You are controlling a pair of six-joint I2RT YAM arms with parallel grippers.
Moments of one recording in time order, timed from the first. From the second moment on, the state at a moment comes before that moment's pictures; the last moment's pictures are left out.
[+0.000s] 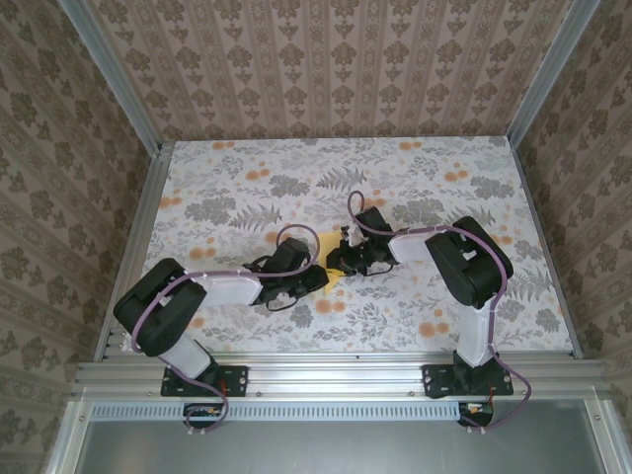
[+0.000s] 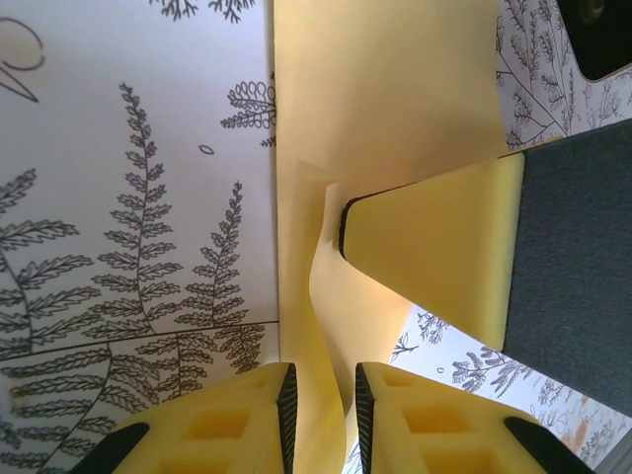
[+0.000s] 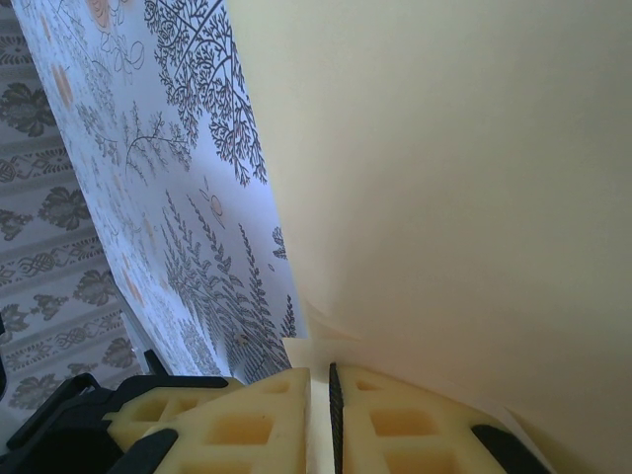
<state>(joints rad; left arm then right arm) -0.82 1.58 0.62 0.12 0.21 -1.07 0.51 1.95 0.97 0.01 -0.71 0.83</state>
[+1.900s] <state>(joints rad) -0.83 1.62 0.63 0.12 0.15 -1.12 0.51 1.84 1.02 -0.20 -0.59 0.69</state>
